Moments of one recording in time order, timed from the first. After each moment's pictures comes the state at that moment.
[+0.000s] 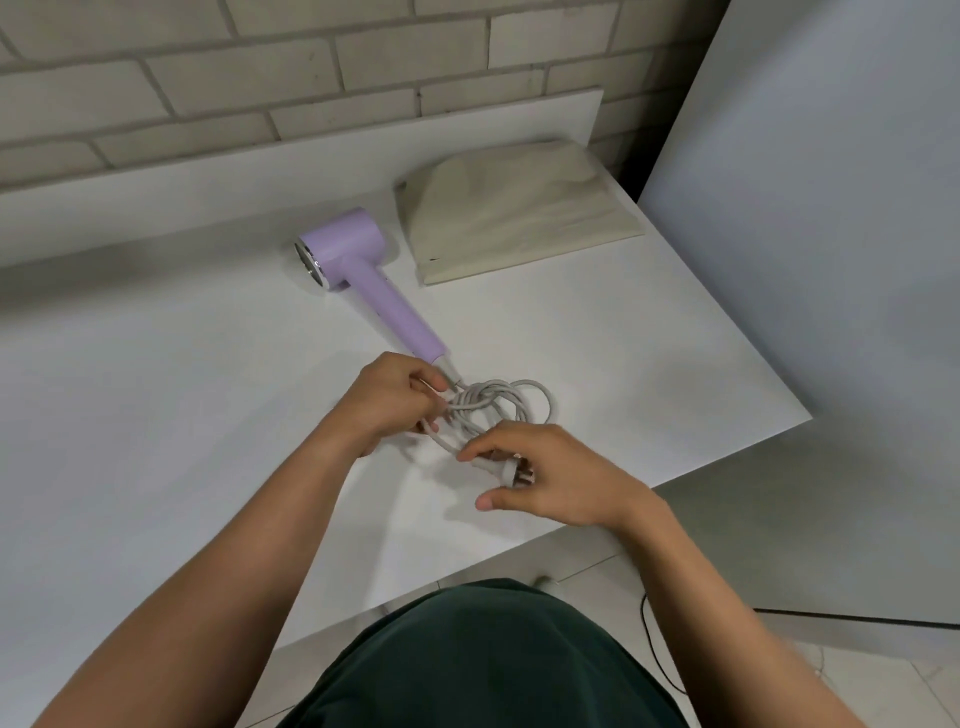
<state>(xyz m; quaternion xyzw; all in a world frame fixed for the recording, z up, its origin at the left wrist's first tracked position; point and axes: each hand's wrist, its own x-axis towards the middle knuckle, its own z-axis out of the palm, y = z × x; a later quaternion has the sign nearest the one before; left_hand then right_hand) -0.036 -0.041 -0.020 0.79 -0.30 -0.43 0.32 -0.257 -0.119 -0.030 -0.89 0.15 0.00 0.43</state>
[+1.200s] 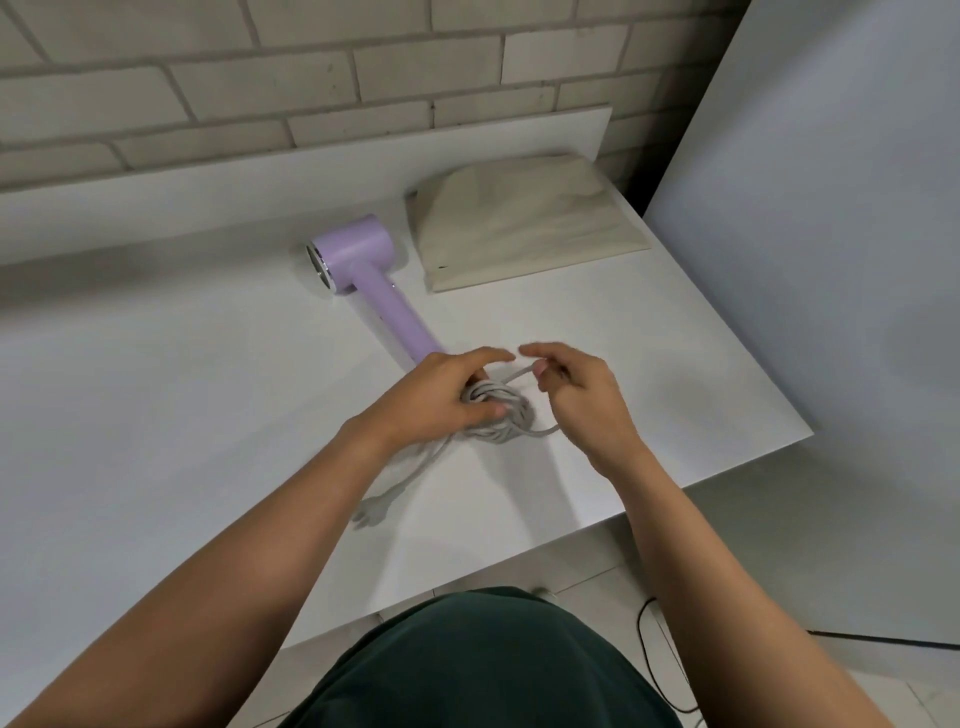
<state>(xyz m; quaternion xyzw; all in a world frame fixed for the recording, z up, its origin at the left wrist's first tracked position) -0.044 -0.063 -0.030 0.68 -0.63 -0.27 0.26 -0.230 -0.153 -0.018 -0.72 0.43 -0.23 0.49</state>
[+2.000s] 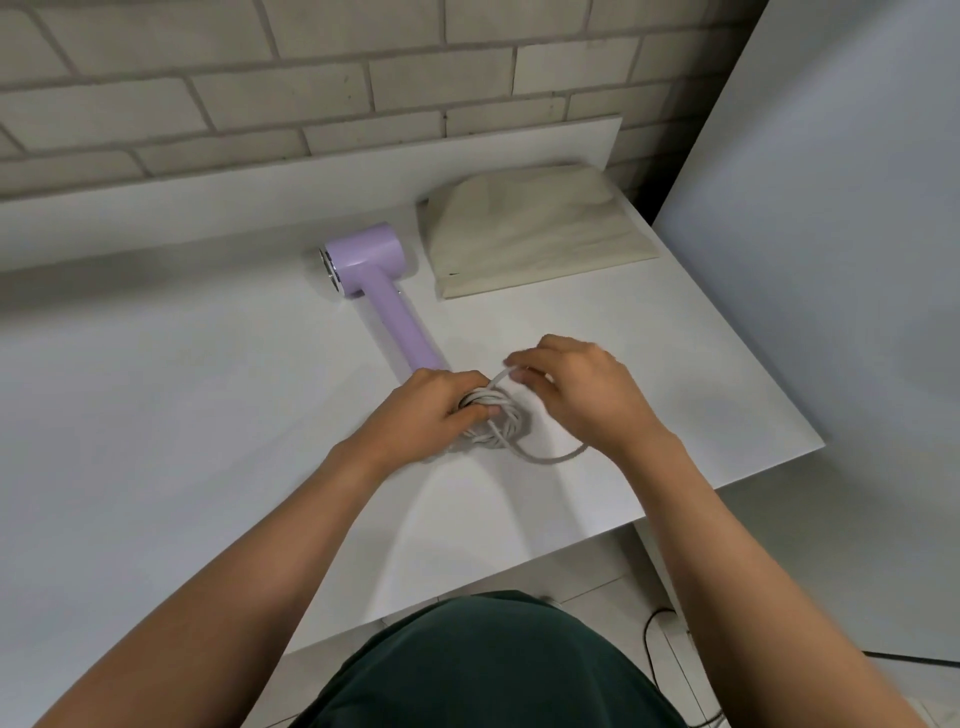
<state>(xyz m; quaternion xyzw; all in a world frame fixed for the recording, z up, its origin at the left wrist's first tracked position) -0.040 -0.039 -0.030 0.70 -0.62 -0.23 0.27 -0.219 -0.164 0.008 -0.94 0.27 -0.12 0.17</state>
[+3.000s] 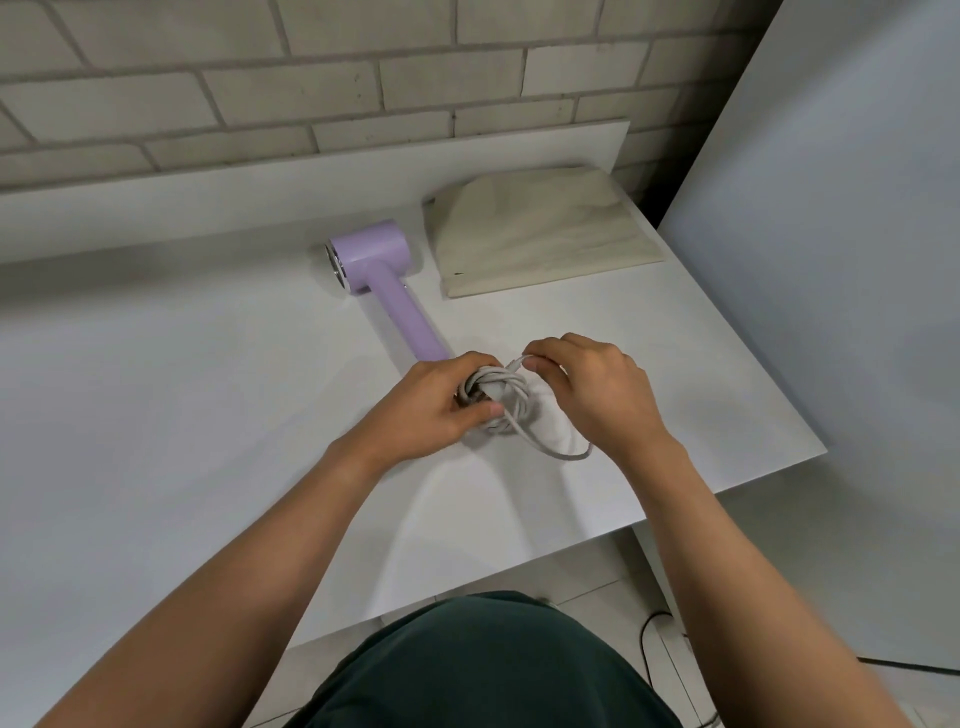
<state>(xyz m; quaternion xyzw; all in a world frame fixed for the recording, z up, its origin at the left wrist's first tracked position) -0.041 -0.034 -0.017 0.68 -0.59 -0.24 0.35 -0.219 -0.161 0.009 -0.91 0.37 -0.12 0.15</state>
